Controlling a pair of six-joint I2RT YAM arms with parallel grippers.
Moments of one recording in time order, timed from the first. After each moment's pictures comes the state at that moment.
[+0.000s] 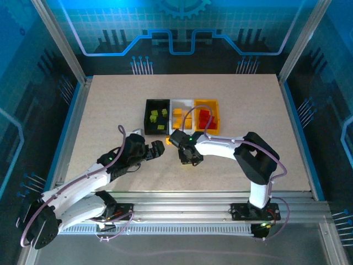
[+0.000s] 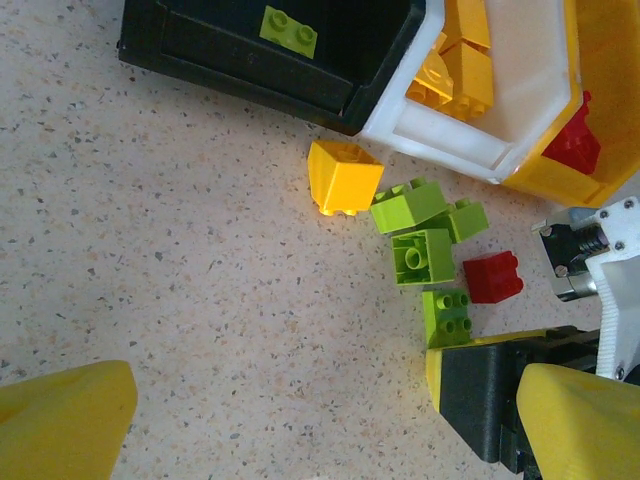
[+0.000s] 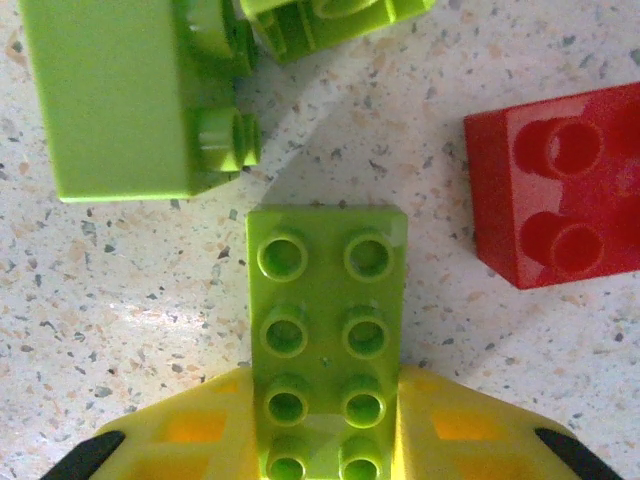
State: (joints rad) left arm -0.61 0.97 0.56 -0.34 -0.09 -0.89; right arm 0.89 1.85 1.16 -0.70 0.16 0.77
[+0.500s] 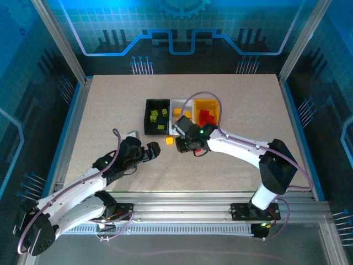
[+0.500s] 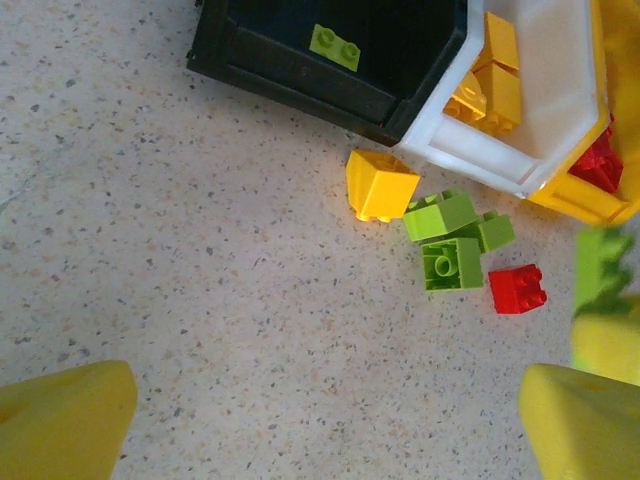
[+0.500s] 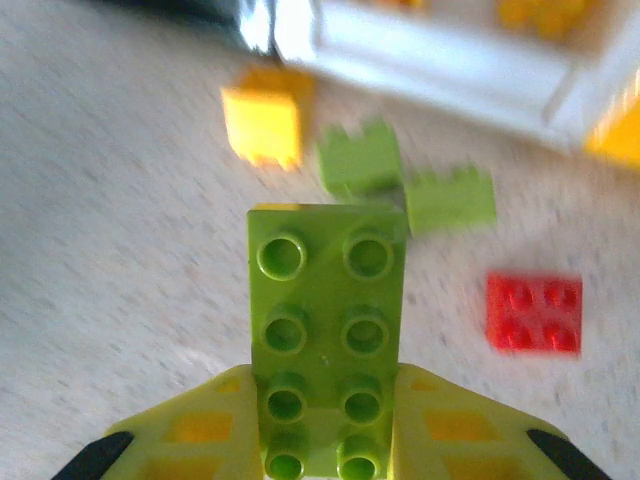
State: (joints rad) left arm -0.60 0.88 0.52 -0.39 -0.14 -0.90; right arm 0.85 1.67 1.26 -0.66 0.11 0.55
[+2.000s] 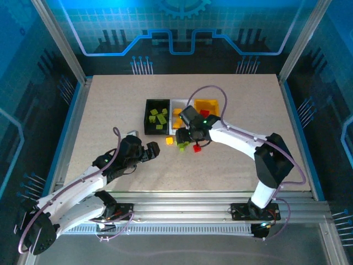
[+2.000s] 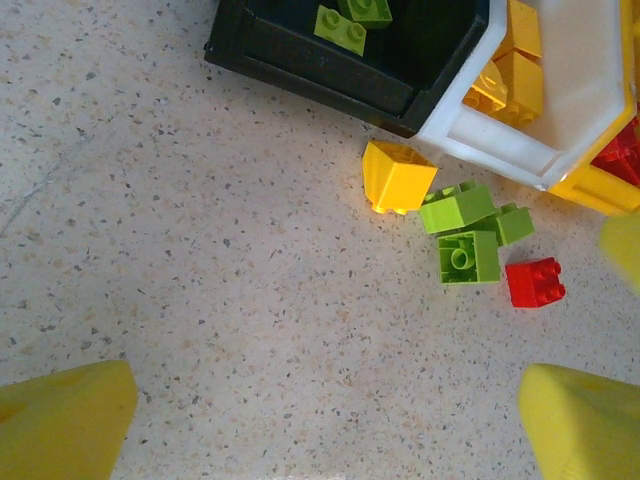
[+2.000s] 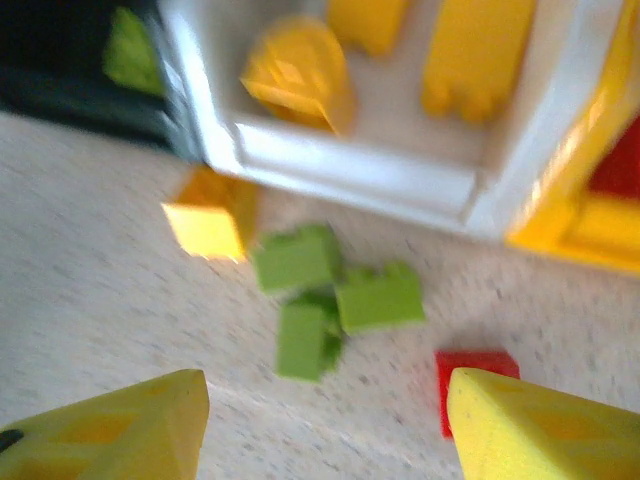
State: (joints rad) left arm -0.59 0.91 0.55 -0.44 -0.13 -0.89; right arm 0.75 1.73 1.27 -0.66 0.07 0.55
